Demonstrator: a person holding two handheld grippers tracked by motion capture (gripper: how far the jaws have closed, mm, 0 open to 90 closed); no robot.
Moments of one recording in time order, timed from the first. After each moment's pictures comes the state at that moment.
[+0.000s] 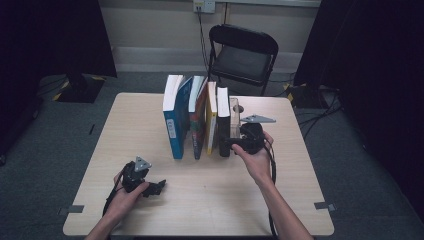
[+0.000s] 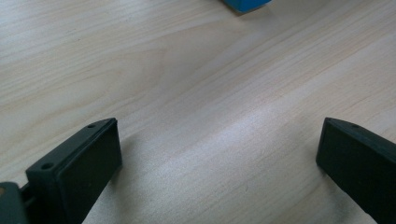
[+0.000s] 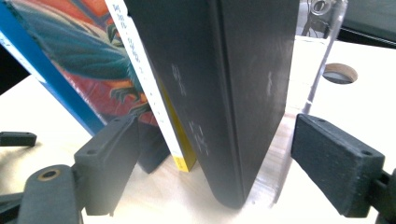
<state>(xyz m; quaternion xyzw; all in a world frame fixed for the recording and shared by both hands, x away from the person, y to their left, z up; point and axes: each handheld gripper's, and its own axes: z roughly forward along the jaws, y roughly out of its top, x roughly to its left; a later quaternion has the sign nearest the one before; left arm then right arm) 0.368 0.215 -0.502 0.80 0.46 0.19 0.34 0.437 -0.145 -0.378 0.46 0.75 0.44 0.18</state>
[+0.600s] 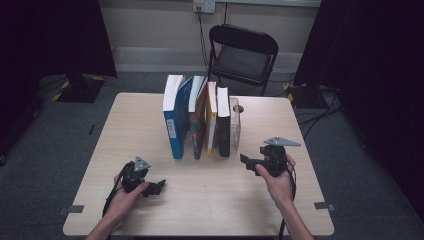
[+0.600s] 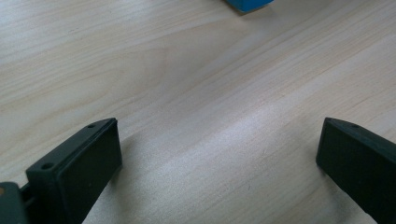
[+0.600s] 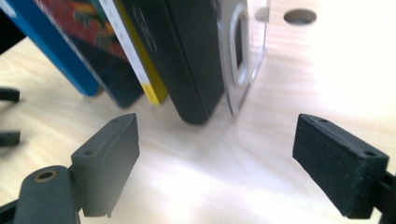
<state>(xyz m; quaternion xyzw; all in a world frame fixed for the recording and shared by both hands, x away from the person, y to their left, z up) 0.368 0.216 -0.502 0.80 0.46 0.19 0.34 0.387 -0.207 -0.410 0.49 0.74 0.43 0.18</state>
